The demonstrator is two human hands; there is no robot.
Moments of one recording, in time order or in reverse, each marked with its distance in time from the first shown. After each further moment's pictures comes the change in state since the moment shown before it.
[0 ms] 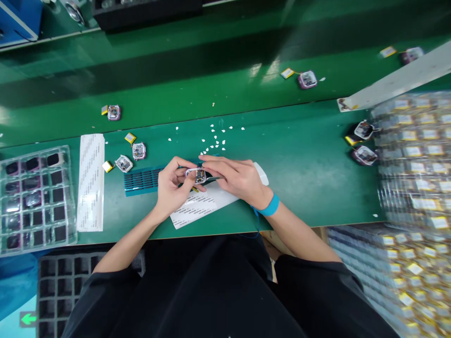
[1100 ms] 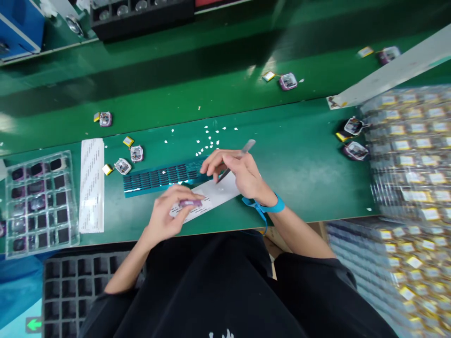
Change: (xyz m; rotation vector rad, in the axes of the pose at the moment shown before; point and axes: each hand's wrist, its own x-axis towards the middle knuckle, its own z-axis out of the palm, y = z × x) left_hand -0.045 0.007 -0.017 0.448 -0.218 0.377; right_hand 0.018 -0.006 -0.022 0.882 -0.019 0.438
